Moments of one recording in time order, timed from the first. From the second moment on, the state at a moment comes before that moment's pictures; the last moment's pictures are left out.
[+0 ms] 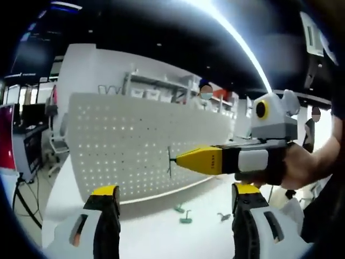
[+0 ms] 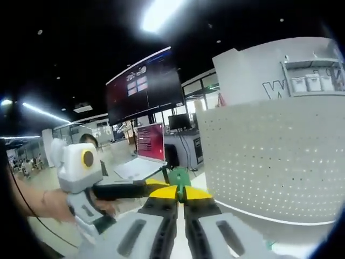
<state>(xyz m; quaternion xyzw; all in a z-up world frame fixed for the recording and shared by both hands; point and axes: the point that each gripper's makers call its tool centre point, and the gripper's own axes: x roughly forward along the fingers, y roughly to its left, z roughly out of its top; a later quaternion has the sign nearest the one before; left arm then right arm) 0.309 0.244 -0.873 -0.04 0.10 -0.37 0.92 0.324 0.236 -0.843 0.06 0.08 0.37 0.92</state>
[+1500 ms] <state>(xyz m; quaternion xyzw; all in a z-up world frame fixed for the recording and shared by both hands) 0.311 0.247 -0.882 -0.04 0.11 -0.36 0.93 0.441 0.113 -0.814 0.02 -0.05 0.11 0.99</state>
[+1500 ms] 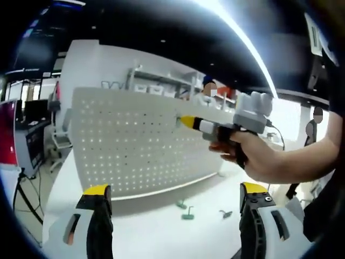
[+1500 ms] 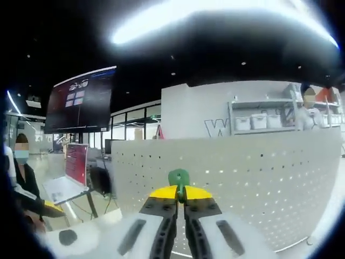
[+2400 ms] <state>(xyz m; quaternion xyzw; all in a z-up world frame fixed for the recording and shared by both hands) 0.317 0.249 -0.898 -0.05 0.14 -0.36 0.92 0.497 0.038 -0.803 0.06 -0.06 -0.01 1.00</state>
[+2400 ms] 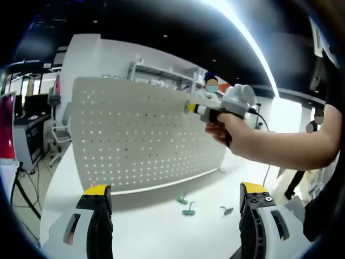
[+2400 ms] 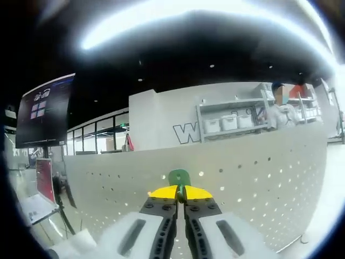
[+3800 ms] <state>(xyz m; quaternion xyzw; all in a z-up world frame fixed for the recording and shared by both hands) 0.320 0.254 -0.905 -0.05 0.15 -0.35 0.92 0.511 0.032 -0.807 0.09 -0.04 -0.03 0.99</state>
